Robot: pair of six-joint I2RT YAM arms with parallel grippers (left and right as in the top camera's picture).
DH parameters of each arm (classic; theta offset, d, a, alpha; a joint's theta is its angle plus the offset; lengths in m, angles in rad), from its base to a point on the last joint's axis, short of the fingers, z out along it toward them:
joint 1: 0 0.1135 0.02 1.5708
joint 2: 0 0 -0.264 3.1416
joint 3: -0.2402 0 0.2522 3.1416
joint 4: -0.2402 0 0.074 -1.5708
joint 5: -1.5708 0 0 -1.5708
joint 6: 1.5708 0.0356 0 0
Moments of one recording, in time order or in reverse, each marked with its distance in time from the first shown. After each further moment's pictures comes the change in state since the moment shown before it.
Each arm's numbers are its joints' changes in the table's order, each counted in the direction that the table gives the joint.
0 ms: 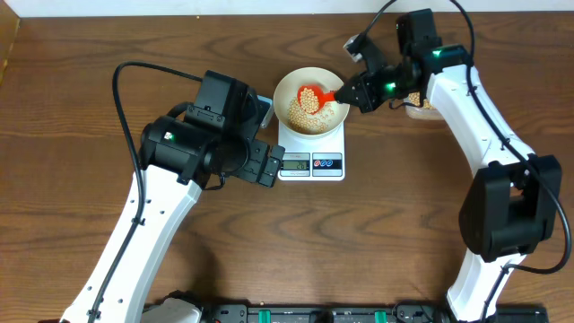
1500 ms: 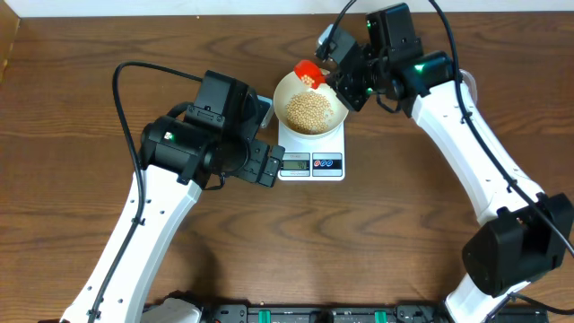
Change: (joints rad) left arm 0.000 0.000 0.000 0.000 0.000 0.000; right arm 0.157 0.164 0.000 0.084 -0.402 -0.190
